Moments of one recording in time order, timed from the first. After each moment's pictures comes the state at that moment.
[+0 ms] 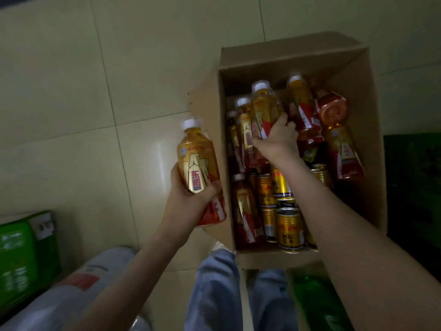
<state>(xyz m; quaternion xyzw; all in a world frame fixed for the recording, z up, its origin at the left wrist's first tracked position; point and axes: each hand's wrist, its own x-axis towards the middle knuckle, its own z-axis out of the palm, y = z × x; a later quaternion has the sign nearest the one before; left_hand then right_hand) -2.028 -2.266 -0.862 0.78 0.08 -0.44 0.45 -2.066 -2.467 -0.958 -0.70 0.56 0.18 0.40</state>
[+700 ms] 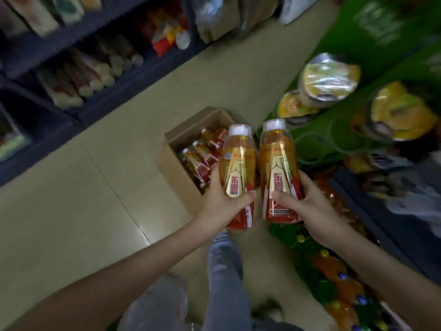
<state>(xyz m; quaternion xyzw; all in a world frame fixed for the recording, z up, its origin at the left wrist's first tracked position) -2.154 -2.250 -0.464 0.66 -0.31 -0.58 0.37 -2.336 -2.299 -0.441 -0.41 0.60 -0.18 0.67</state>
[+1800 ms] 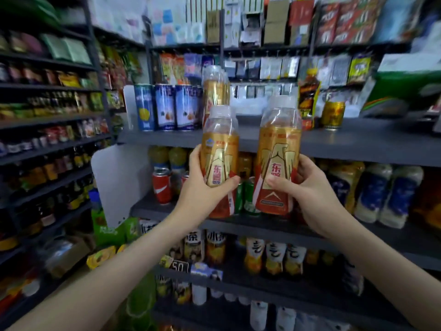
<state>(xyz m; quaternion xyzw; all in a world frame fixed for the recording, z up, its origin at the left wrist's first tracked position) -2.608 -2.127 -0.042 0.29 -0.72 -0.36 0.52 -2.783 -2.021 -0.017 -0.50 0.50 -0.65 0.27</state>
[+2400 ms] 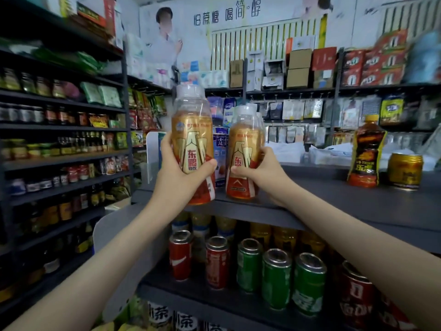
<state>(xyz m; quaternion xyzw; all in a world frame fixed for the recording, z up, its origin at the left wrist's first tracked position) -2.560 -2.297 0.059 0.28 -0.68 -0.24 0.64 -2.757 -2.300 0.070 -0.59 0.51 -0.59 0.21</state>
